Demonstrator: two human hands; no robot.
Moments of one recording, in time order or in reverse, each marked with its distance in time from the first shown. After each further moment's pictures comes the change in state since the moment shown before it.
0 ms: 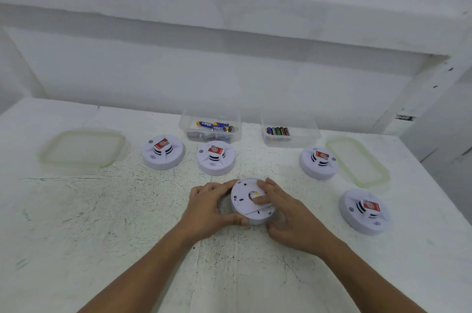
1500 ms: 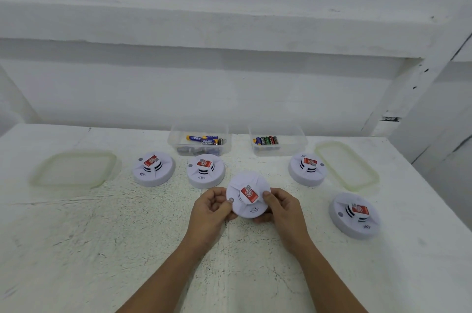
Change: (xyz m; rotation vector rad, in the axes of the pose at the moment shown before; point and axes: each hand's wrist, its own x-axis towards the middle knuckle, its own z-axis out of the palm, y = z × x) left_hand 0.010 0.032 0.027 -0.971 0.243 -0.102; right_hand 0.019 0.005 0.016 0.953 0.547 0.394
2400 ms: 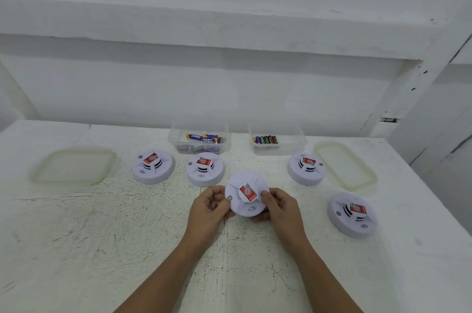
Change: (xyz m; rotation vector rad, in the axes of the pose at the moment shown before) left_hand -0.004 0.001 0.002 -0.037 -0.006 0.032; right_hand -0.006 -0.003 0.002 -0.073 0.025 -0.021
